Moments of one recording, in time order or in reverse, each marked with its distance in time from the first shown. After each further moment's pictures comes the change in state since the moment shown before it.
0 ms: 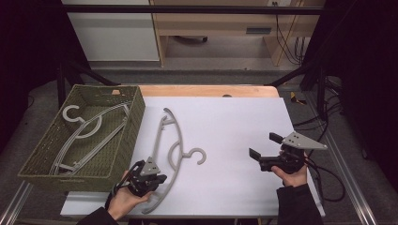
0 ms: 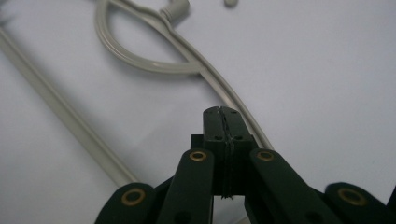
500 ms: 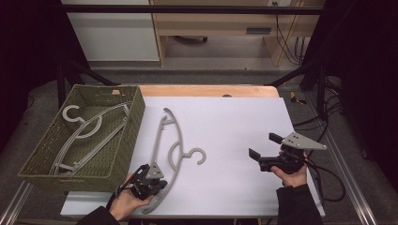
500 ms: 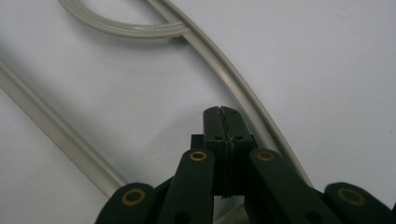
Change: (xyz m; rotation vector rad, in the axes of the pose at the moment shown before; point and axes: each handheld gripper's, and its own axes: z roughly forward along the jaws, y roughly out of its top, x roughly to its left) left arm -0.002 -0.006 0.010 0.071 -0.028 0.026; right arm 0.001 -0.001 0.001 0.007 -0.002 -0.003
